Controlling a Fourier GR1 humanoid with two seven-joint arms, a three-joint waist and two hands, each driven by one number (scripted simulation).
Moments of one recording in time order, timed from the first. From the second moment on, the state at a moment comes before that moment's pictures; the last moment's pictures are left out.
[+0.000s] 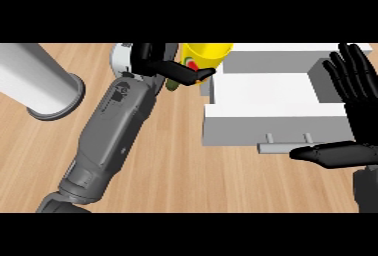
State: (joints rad) left arm -1.00 0.00 0.05 -0.80 0.13 0.11 -0.48; right arm -0.26 -0.22 -0.15 -1.83 -0.10 0.18 0.10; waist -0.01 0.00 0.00
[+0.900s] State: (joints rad) left arm -1.34 0.00 -0.18 -0.36 0.25 0.31 -0.24; right arm -0.34 -0.22 -0.14 -1.78 -0.12 0.21 0.07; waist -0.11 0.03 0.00
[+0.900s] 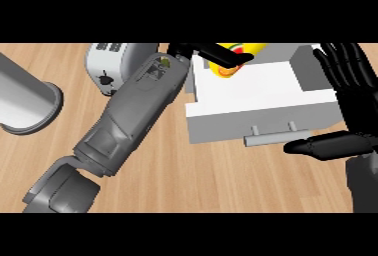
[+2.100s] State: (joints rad) left arm -1.26 0.00 -0.27 -0.41 0.55 0.27 -0.43; right arm -0.40 -0.27 0.09 -1.77 -0.32 0.55 0.16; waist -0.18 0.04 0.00
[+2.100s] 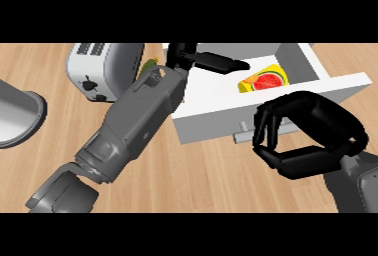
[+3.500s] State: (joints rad) left arm -1.05 0.08 -0.22 -0.56 0.67 0.18 -0.53; right arm -0.53 -0.29 0.31 -0.94 0.52 0.26 -0.24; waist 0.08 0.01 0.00
